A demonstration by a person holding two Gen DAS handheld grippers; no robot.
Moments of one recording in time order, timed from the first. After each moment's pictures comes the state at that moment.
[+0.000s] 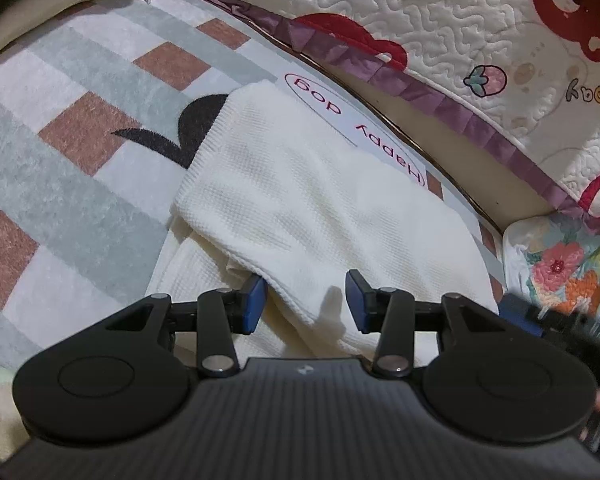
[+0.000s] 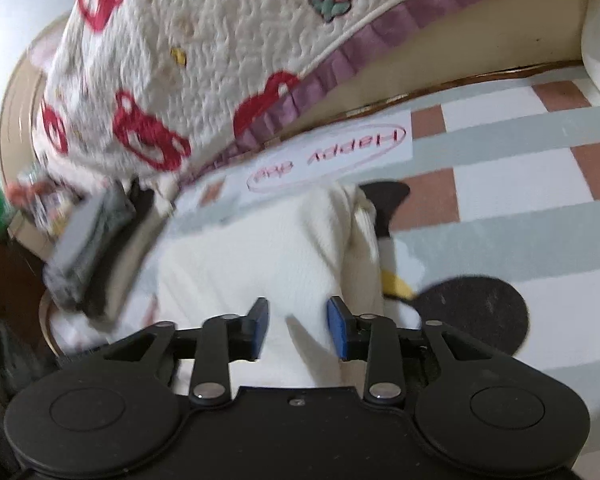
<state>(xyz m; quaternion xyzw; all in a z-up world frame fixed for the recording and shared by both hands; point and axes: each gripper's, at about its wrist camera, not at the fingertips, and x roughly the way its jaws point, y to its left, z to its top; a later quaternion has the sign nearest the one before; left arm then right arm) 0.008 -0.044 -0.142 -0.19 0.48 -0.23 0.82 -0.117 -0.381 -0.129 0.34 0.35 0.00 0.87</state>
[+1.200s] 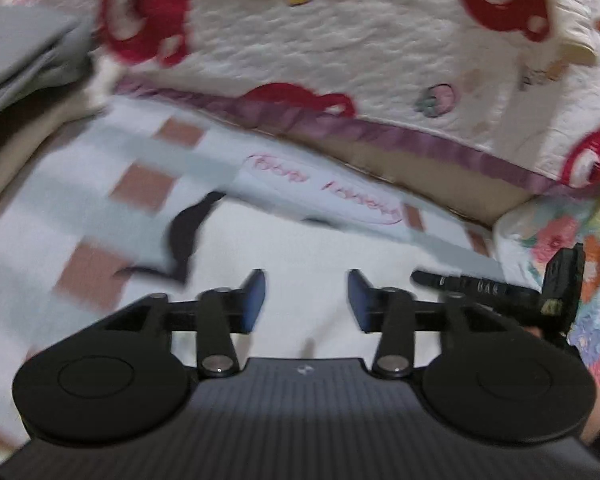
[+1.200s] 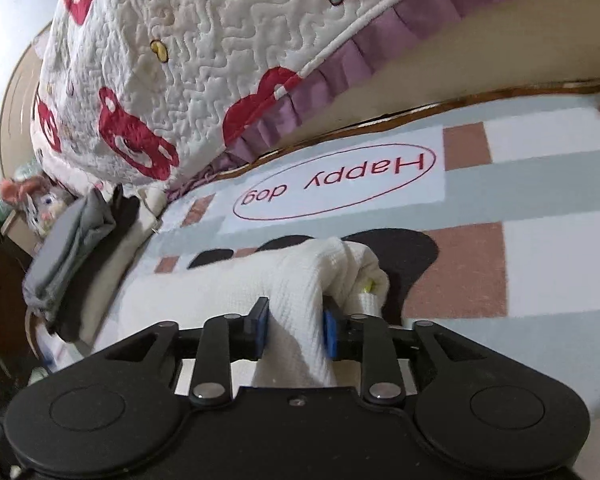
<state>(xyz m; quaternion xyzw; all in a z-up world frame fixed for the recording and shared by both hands) 0.039 -0.058 -0.086 -0.09 0.43 -0.29 0.85 -0.023 -0.407 -0.178 0.29 0.35 0.01 0.89</state>
